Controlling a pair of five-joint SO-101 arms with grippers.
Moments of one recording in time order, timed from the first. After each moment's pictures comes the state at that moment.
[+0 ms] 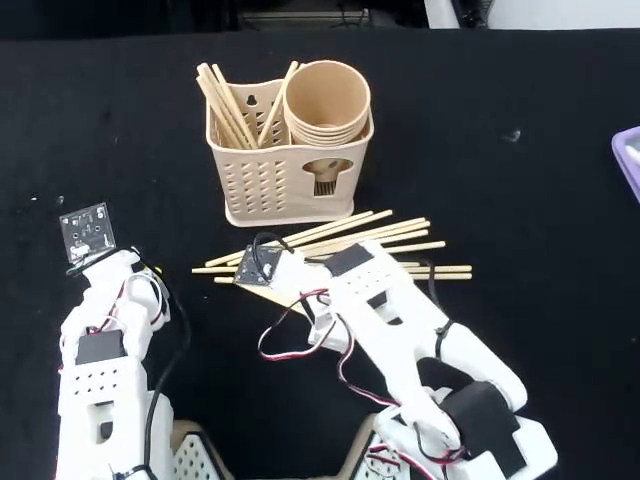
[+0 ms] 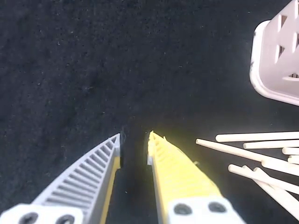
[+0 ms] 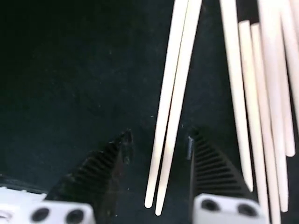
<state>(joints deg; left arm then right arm) -17.0 -65.2 84.2 35.3 6.0 -29.2 -14.8 51.4 64.2 41.7</state>
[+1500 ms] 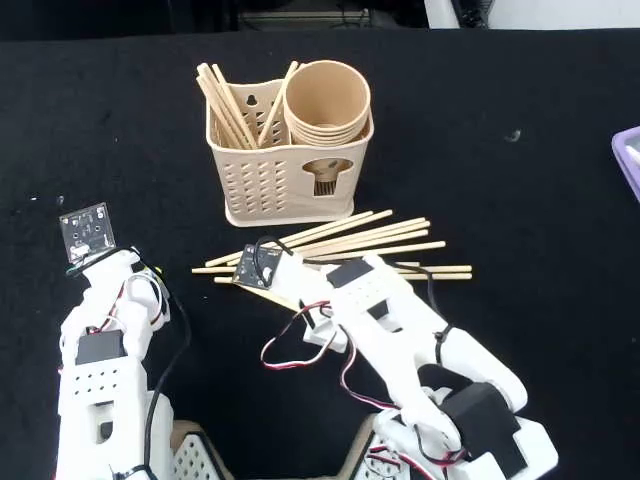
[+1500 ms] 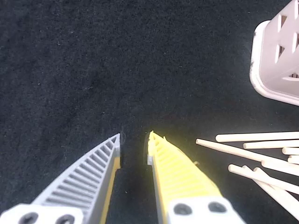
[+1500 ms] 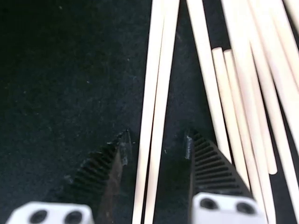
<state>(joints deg) -17.0 -65.2 84.2 35.3 6.0 -29.6 -14.8 57.2 51.4 41.0</state>
